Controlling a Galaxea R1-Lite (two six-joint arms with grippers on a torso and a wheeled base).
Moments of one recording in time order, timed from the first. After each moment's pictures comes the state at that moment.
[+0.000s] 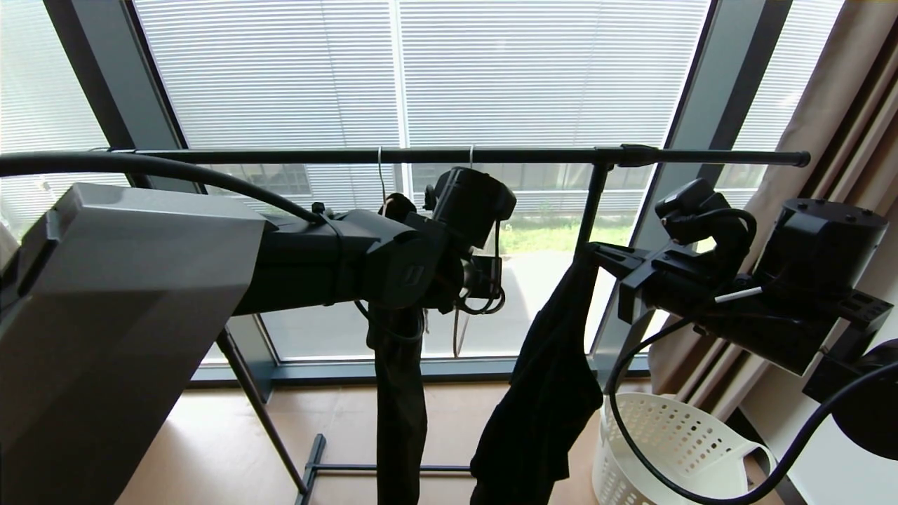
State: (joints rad) left arm -0.73 2.21 -1.82 0.23 0.40 -0.33; right arm 0.39 1.71 -0.70 -0.91 0.17 -0.21
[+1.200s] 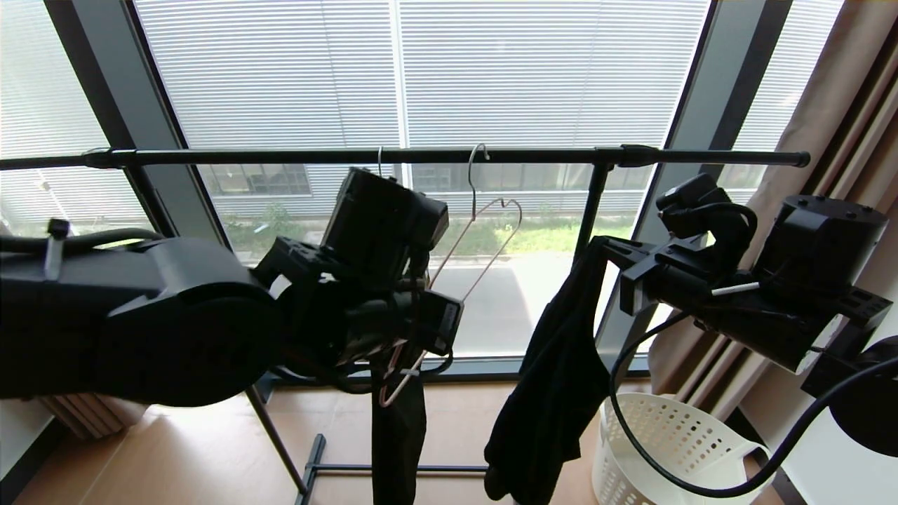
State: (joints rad) left arm -0.78 1.79 -1.21 0.02 0.30 -0.08; right arm 0.39 1.71 -0.71 -0.91 0.05 -0.22
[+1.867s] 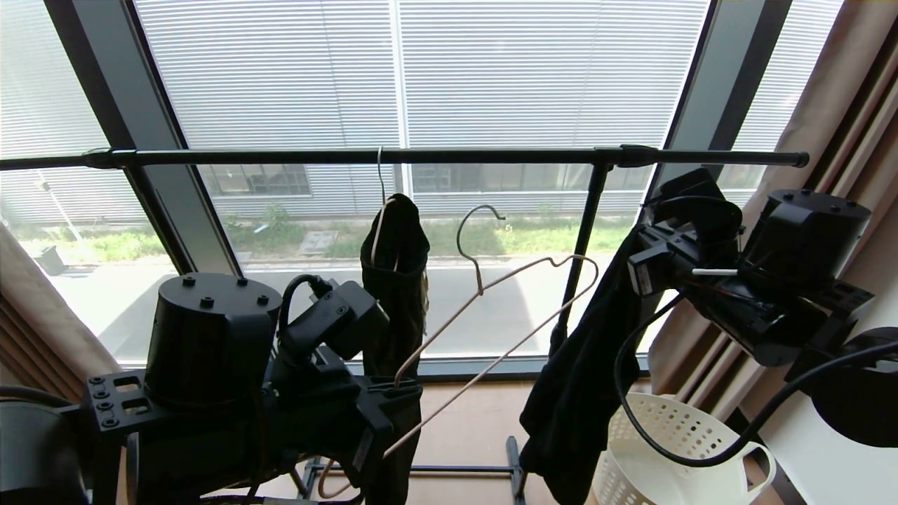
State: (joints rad) left arm -0.71 1.54 -0.63 -0.41 -0.14 0.10; right arm 0.41 1.74 -0.75 -0.92 -0.39 -0.36
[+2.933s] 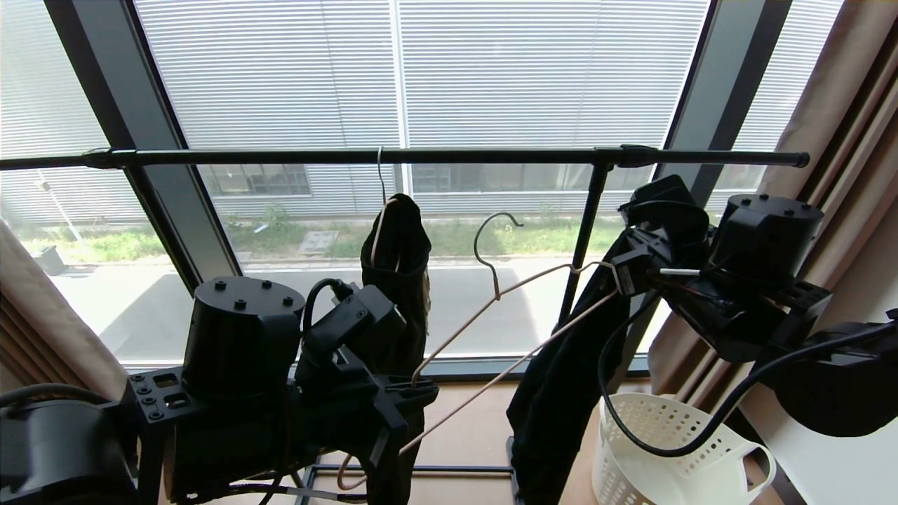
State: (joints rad) left arm -0.70 1.62 -0.64 -0.51 -0.21 0.12; right arm 0.44 1.80 -0.80 -0.92 -0.47 -0.36
